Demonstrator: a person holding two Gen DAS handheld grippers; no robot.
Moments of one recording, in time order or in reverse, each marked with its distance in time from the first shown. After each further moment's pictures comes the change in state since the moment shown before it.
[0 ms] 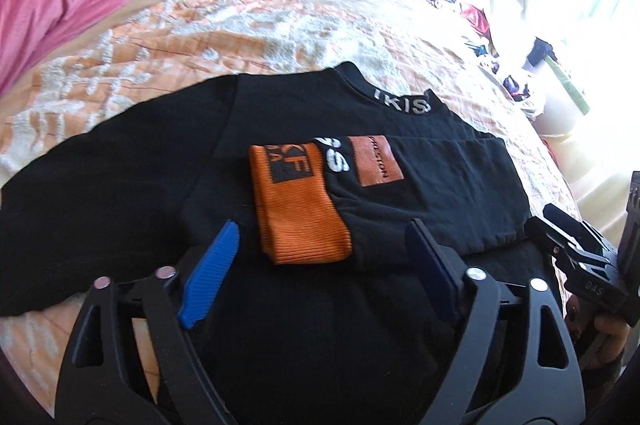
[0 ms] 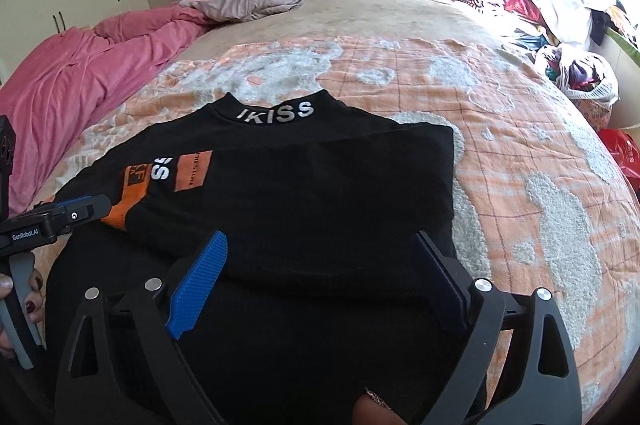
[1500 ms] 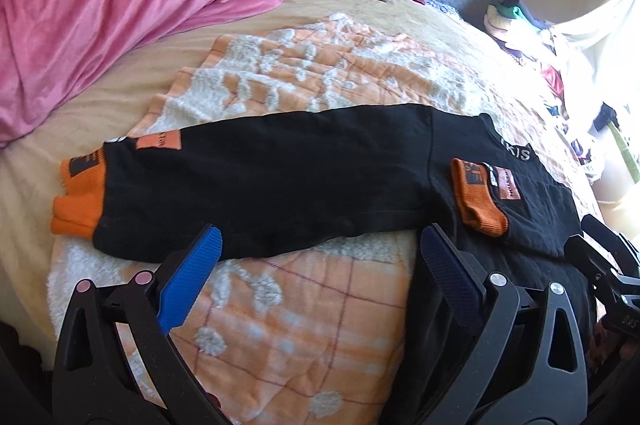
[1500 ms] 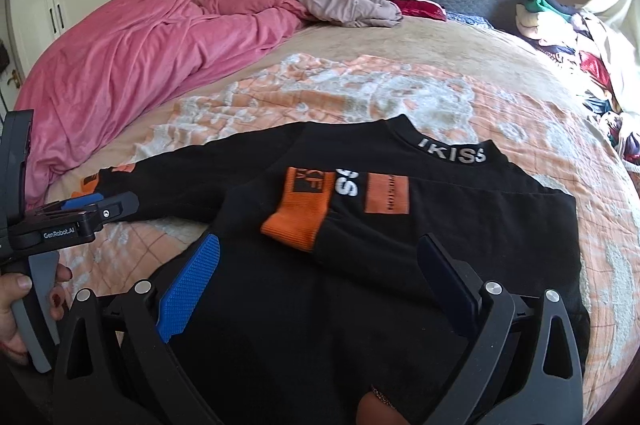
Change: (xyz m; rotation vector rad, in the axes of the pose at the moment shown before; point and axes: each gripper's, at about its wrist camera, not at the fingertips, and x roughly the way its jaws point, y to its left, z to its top) left arm -0.091 0.126 -0.042 -0.212 -0.106 0.236; right arm -0.009 0.166 0.008 -0.217 -0.017 0.167
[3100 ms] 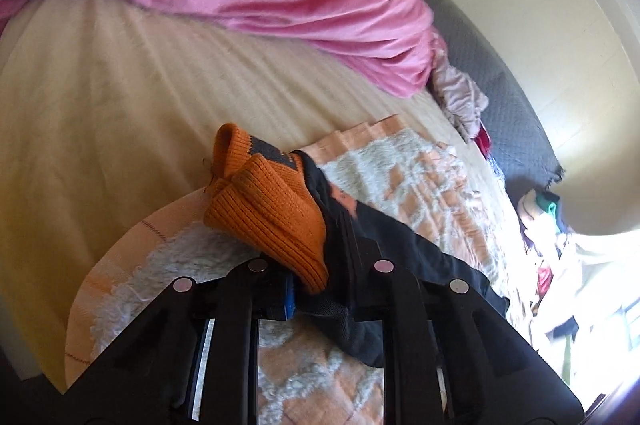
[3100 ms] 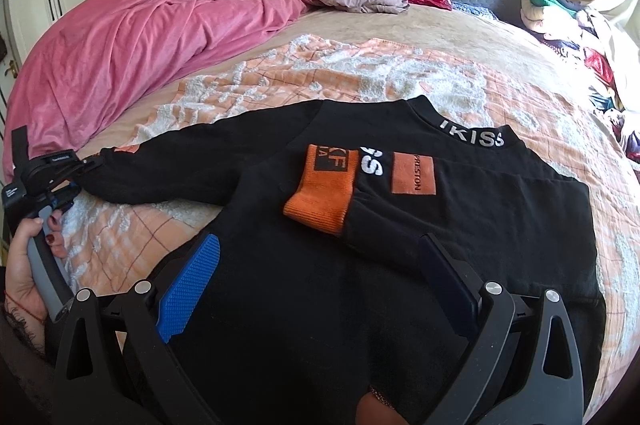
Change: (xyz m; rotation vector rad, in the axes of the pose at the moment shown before) left arm 0.001 0.150 -0.007 -0.607 -0.255 -0.043; right arm 0.014 0.010 -0.013 0.007 0.043 -0.010
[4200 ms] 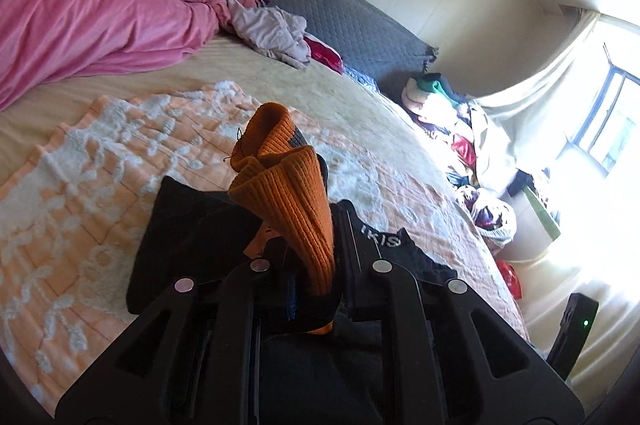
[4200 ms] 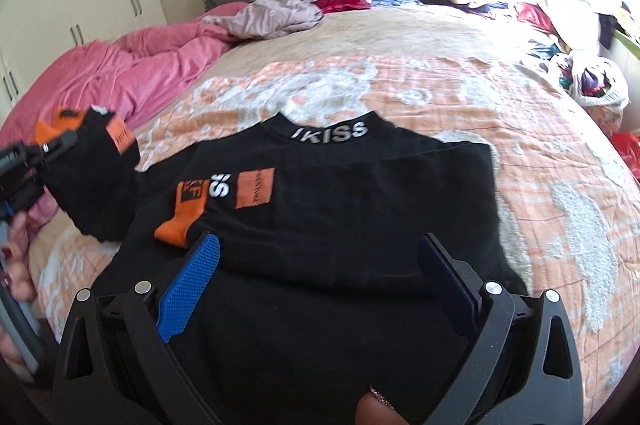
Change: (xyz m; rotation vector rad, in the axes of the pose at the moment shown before) left arm -0.005 -0.225 -0.103 0.483 0.150 -0.372; right arm -0.052 -0.140 -0.022 0.257 -0.102 -0.103
